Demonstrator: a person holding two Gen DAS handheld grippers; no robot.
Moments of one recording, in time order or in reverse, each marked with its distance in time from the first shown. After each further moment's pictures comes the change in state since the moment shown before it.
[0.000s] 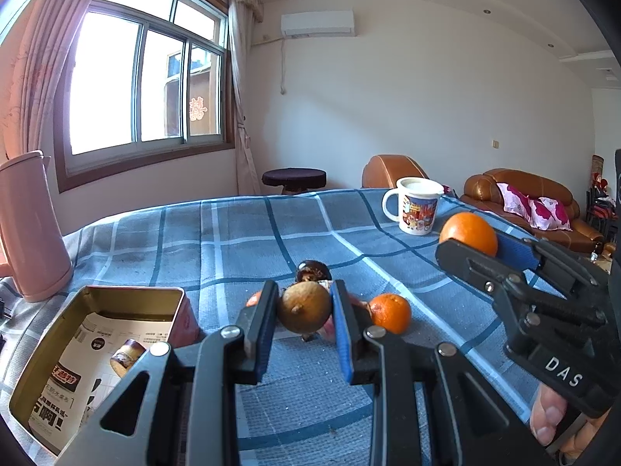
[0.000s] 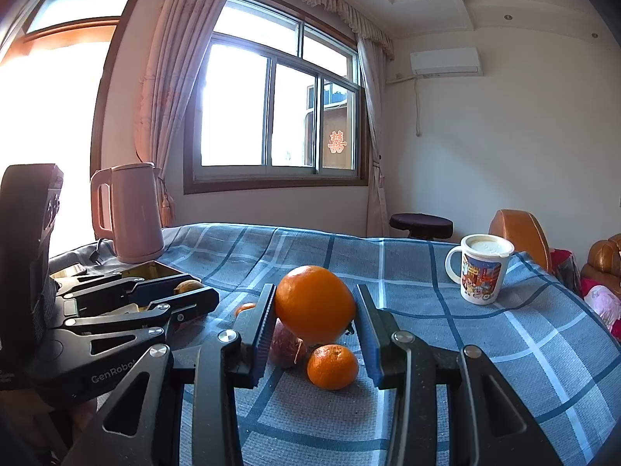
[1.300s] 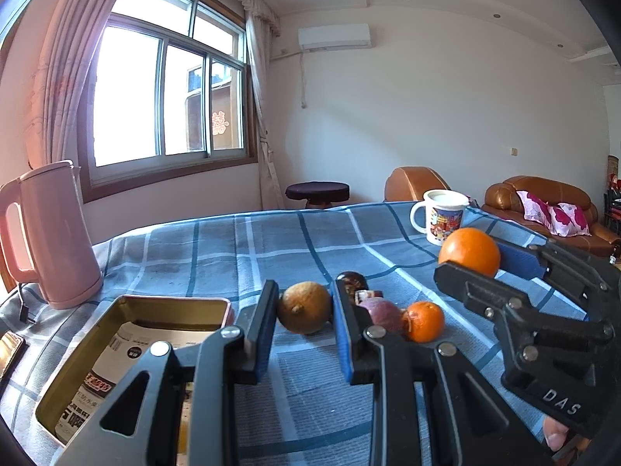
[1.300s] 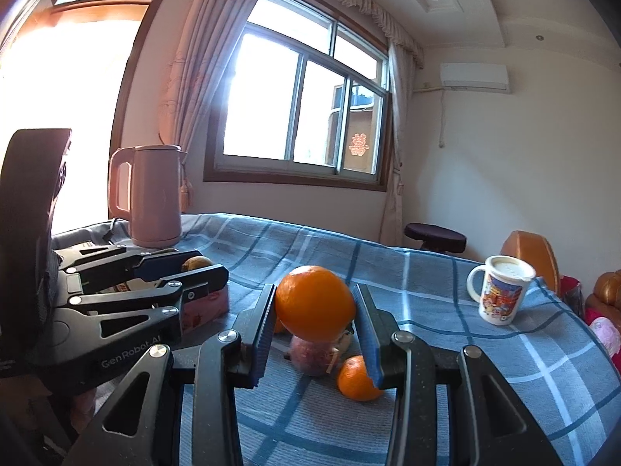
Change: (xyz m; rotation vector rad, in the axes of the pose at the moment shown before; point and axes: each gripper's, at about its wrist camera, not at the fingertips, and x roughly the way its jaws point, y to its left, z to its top) left arm -0.012 0.024 0.000 0.001 -0.054 0.090; right arm 0.011 0.033 0.006 -0.099 0.010 0.057
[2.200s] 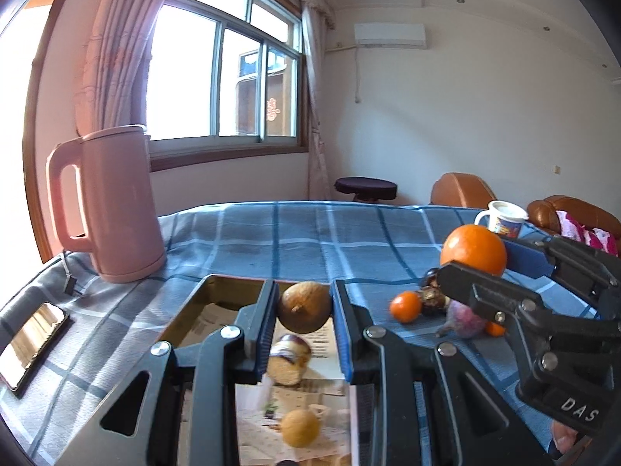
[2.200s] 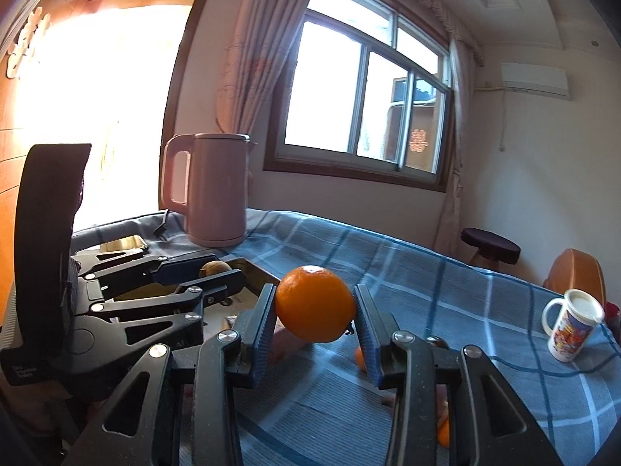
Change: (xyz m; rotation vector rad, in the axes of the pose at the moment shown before) left arm -0.010 0.085 -0.010 -0.105 0.036 0.163; right arm 0.047 0.071 0.030 -0.084 0.040 0.207
